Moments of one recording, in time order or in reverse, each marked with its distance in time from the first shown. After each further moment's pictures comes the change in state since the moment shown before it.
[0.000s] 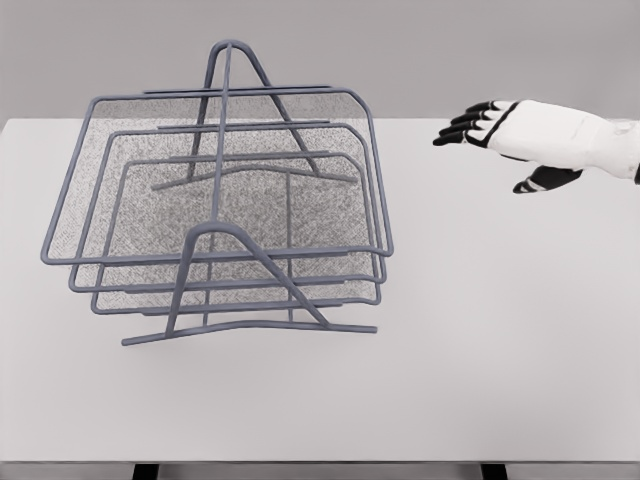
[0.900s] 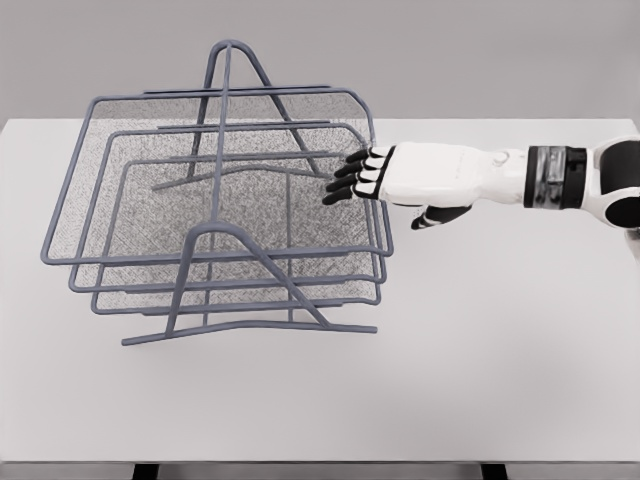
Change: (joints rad) left arm 0.000 0.000 0.000 0.000 0.000 0.000 0.000; right arm -0.095 0.153 0.230 -0.039 -0.045 -0.045 0.002
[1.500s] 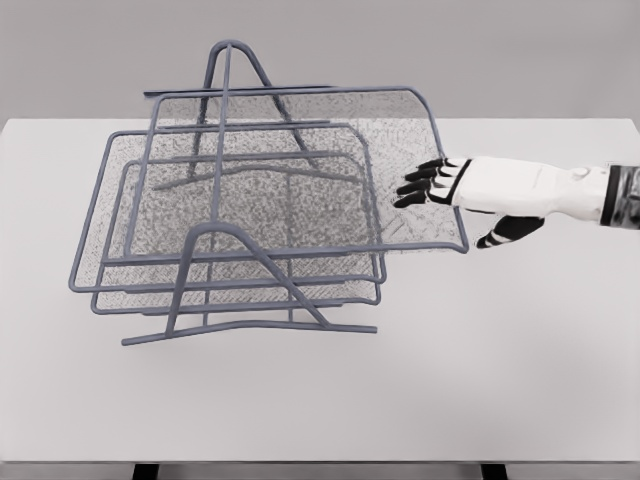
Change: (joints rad) left arm 0.000 0.000 0.000 0.000 0.000 0.000 0.000; right arm 0.104 -0.228 -0.069 -0.002 -0.154 0.022 -0.004
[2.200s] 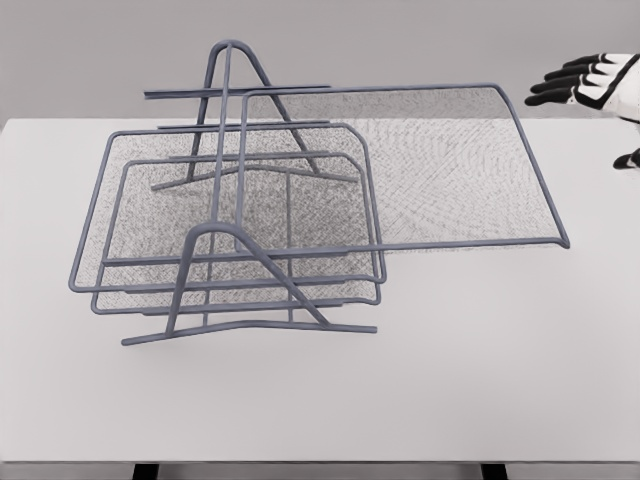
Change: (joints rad) left arm 0.000 0.000 0.000 0.000 0.000 0.000 0.000; right arm -0.075 -0.202 -0.242 -0.020 -0.090 -0.023 0.004
